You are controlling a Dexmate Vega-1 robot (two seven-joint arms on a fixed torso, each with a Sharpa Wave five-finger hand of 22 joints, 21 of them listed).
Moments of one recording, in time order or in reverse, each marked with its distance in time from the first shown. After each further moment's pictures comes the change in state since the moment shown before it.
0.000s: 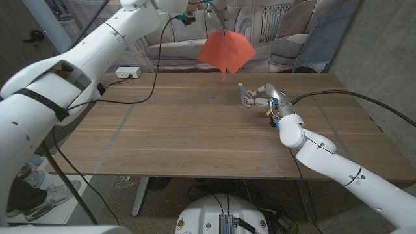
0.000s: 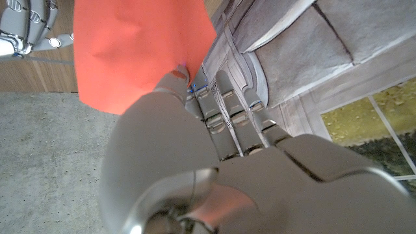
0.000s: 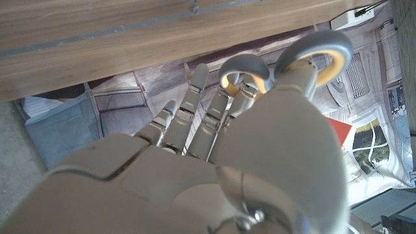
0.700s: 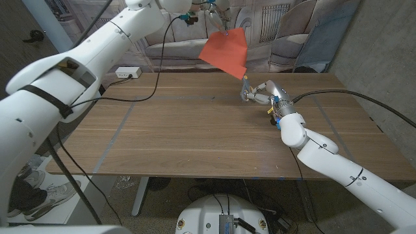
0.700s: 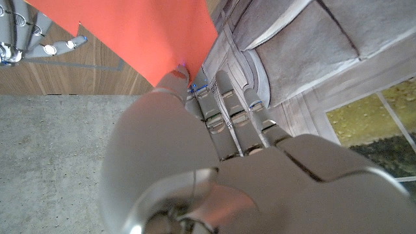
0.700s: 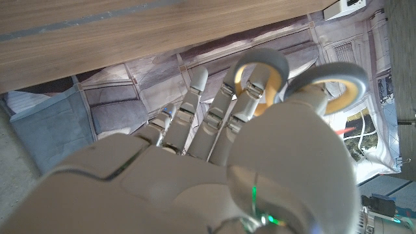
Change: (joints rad) left arm -0.023 -0.031 0.024 0.049 0.019 -0.015 0.017; left_hand 0.000 0.000 0.000 0.000 -0.001 0.000 0.000 -0.008 0.003 0.001 0.001 0.000 0.000 0.000 0.000 0.000 0.000 0.000 0.000 0.000 0.000; right arm -0.022 -0.006 0.045 0.009 0.008 0.081 0.032; right_hand -0.273 -0.041 -0.059 0.186 -0.068 0.029 0.002 -0.030 -0.031 0.050 -0.056 -0.032 -0.025 -0.055 0.012 -0.071 -0.011 -0.072 0.085 -0.024 0.011
